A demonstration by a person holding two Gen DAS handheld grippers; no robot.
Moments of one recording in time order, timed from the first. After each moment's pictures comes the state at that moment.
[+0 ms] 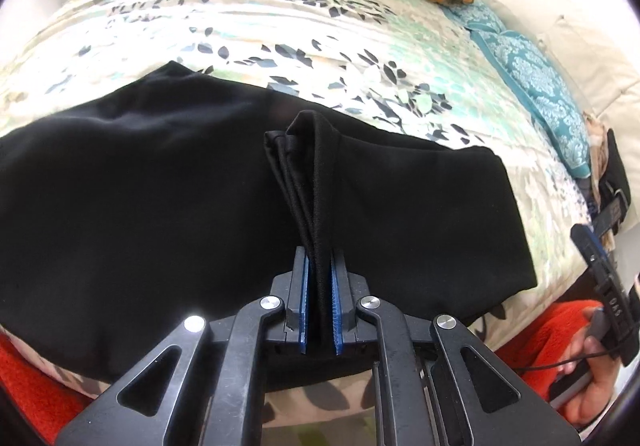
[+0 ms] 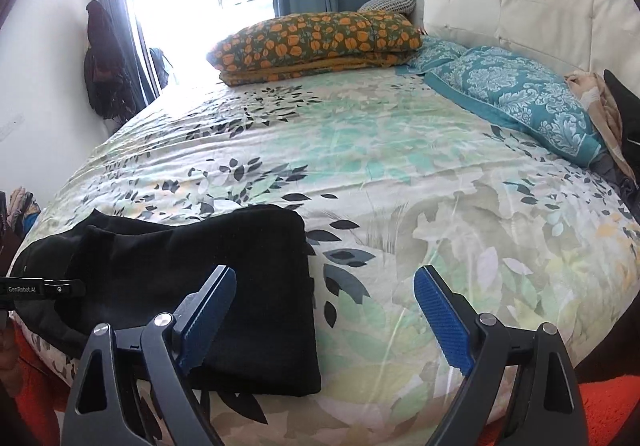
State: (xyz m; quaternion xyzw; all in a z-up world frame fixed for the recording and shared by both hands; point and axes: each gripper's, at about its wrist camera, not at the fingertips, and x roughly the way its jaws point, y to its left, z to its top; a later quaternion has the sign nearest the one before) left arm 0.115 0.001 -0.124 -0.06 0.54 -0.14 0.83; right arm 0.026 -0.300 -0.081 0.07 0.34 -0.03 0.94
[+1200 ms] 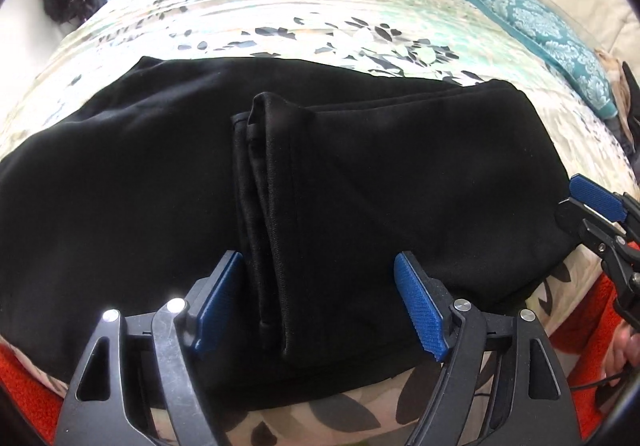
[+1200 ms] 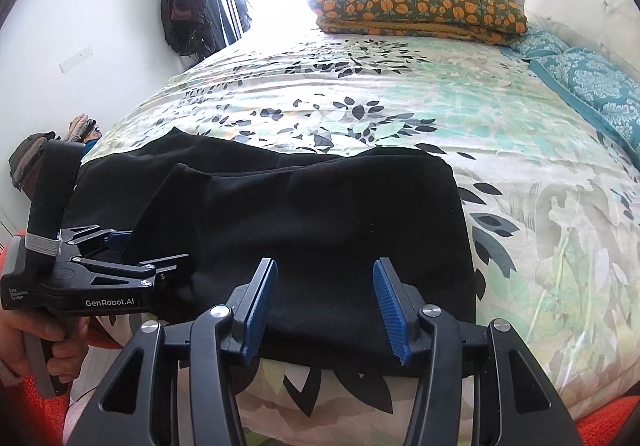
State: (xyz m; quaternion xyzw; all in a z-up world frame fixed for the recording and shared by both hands) left arm 0.102 -0.028 -0.164 0.04 0.51 -0.12 0.85; right arm 0.046 -0.224 -0.125 0.03 0.42 0.09 0.90
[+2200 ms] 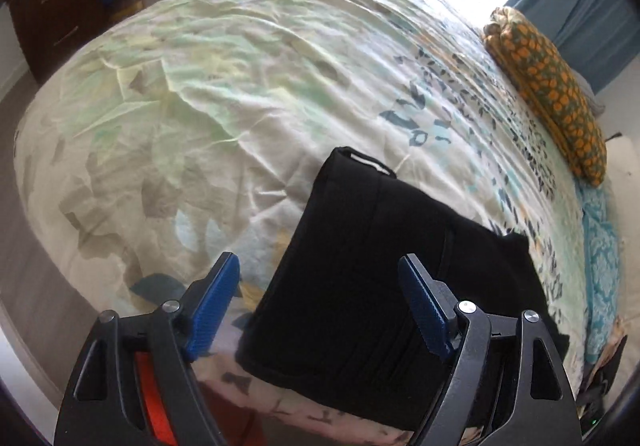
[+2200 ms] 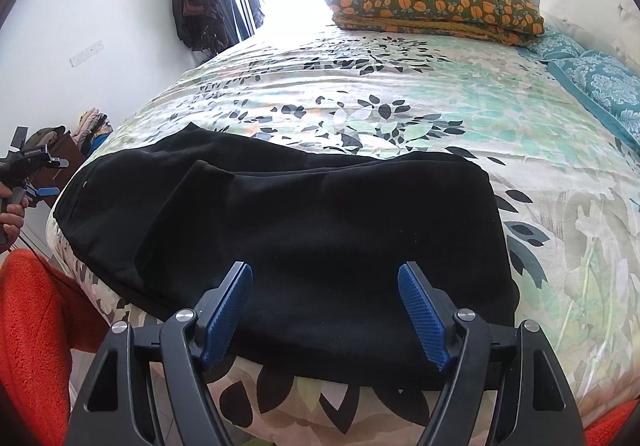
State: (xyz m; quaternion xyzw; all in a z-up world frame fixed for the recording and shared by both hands) left arm 0.129 0.355 -0.128 -0.24 0.51 0.10 0.82; right arm 0.054 -0.201 -0.124 0.02 0.42 0.12 0.90
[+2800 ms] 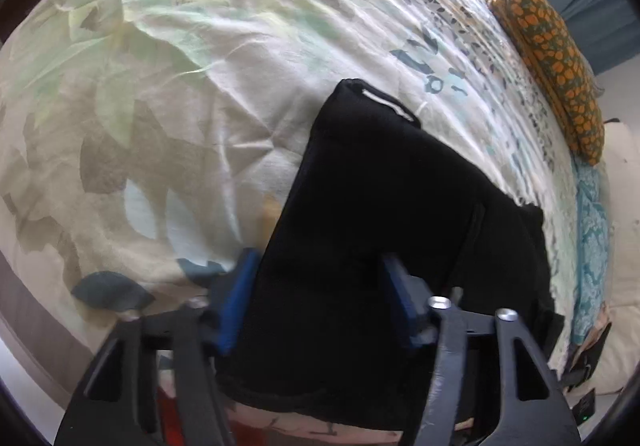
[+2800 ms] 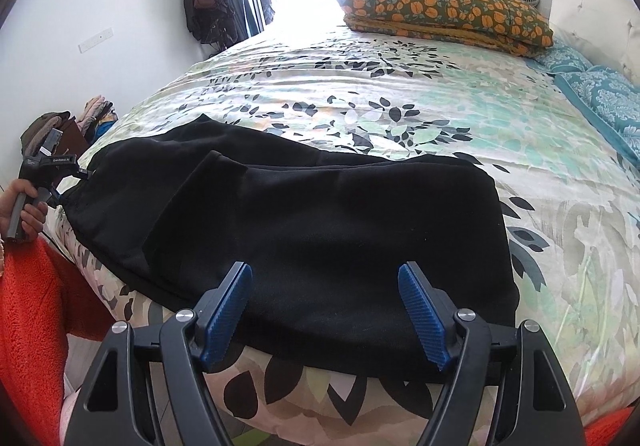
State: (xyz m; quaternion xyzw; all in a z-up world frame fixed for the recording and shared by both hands) left arm 0.143 0.363 -0.163 -0.31 0.56 0.05 0.77; right arm 0.045 -0.200 -0.120 0.01 0.41 0.12 0.90
